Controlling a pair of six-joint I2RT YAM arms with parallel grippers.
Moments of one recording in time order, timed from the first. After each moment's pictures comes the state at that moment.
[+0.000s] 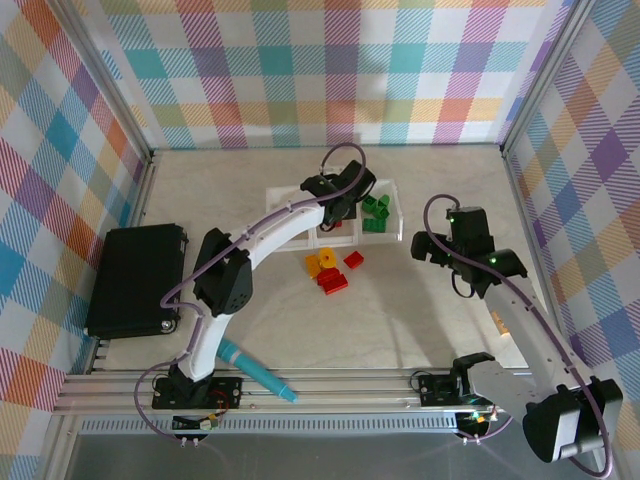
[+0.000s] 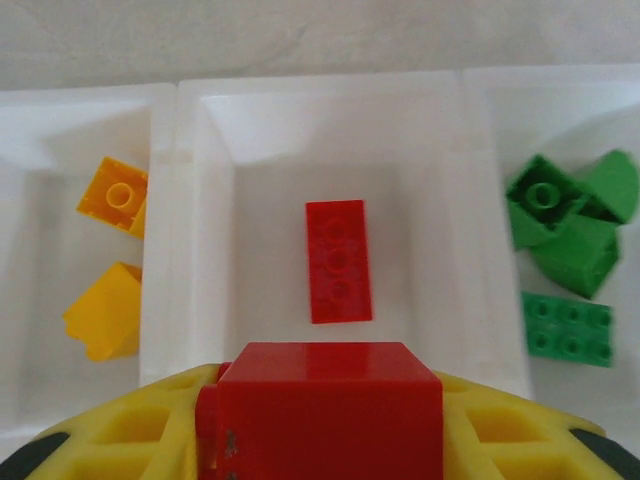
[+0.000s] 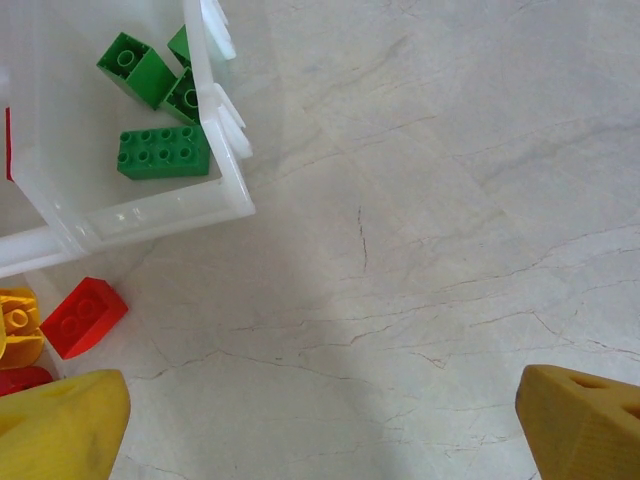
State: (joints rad) left arm -0.76 2.18 2.02 -0.91 -0.47 -0.69; right arm 0.24 1.01 0.87 -0.73 0.10 0.36
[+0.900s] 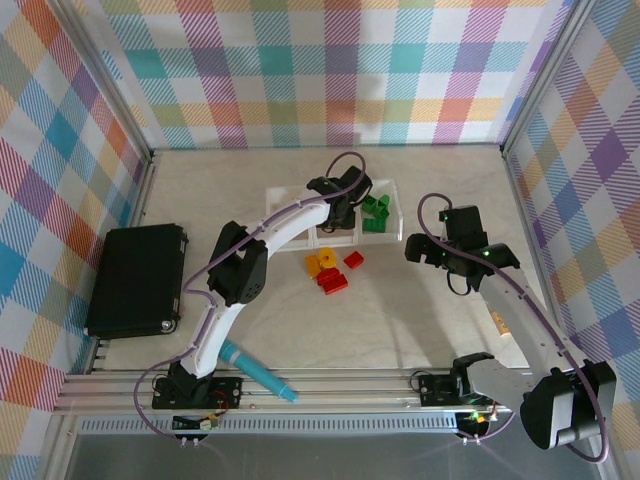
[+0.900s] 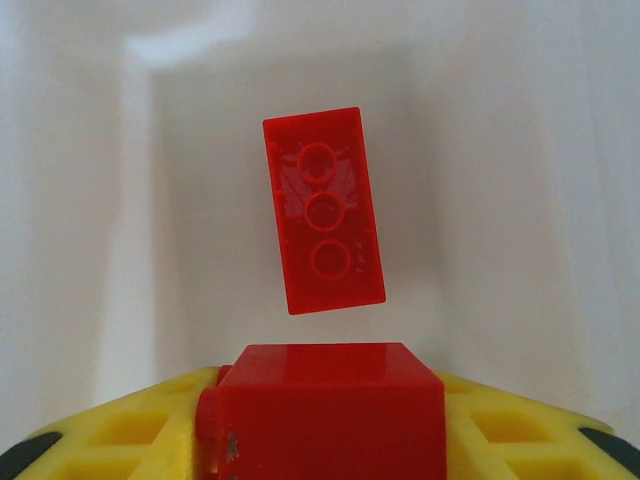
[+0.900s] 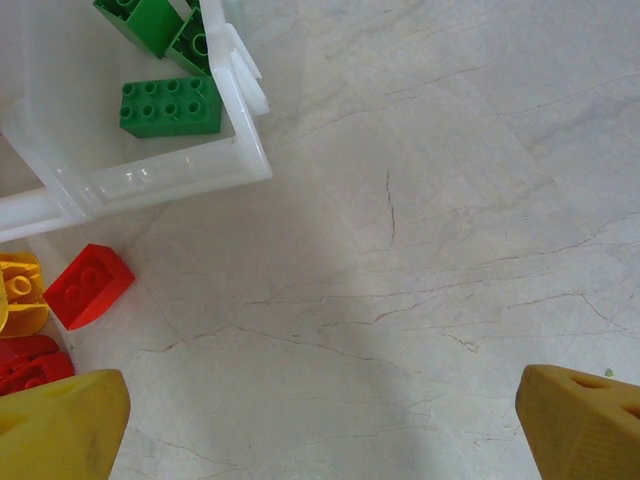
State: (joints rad) left arm -0.72 2.32 2.08 -0.95 -0.30 -0.63; right arm 0.24 1.07 0.87 -0.73 0.03 0.36
